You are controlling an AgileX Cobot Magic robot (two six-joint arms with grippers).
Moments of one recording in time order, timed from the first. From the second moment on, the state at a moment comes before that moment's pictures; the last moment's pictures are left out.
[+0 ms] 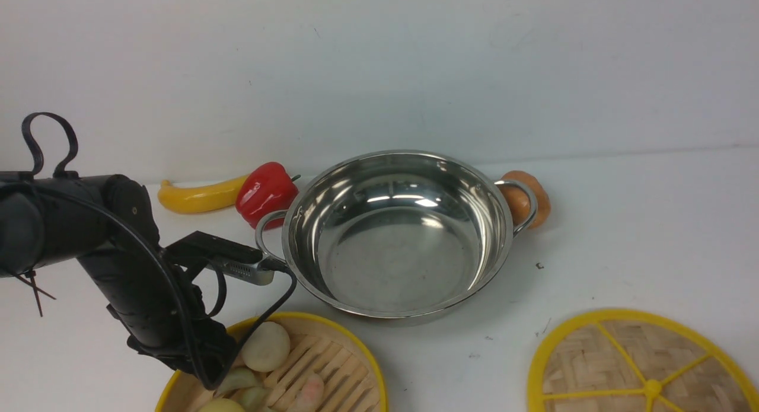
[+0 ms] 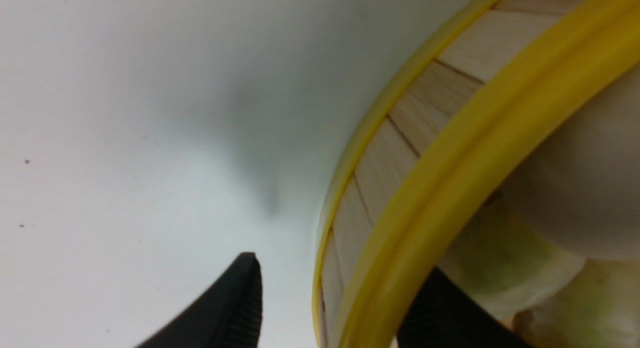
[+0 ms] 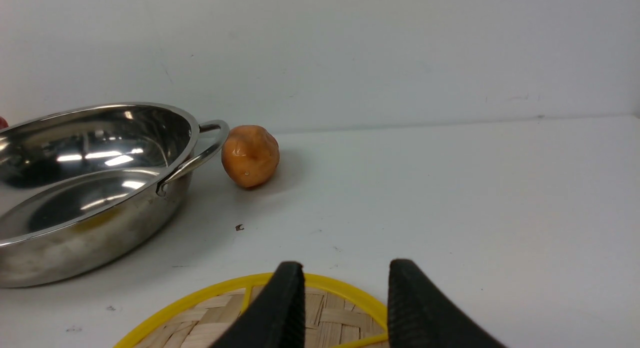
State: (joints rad) right arm 0.10 0.00 0.01 -0.03 0.34 0.14; left arm -0.08 1.79 -1.03 -0.12 0.84 0.39
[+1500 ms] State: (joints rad) right arm 0.10 0.00 0.01 -0.03 0.34 0.14; left arm -0.08 1.78 -1.04 0.03 1.02 0.39
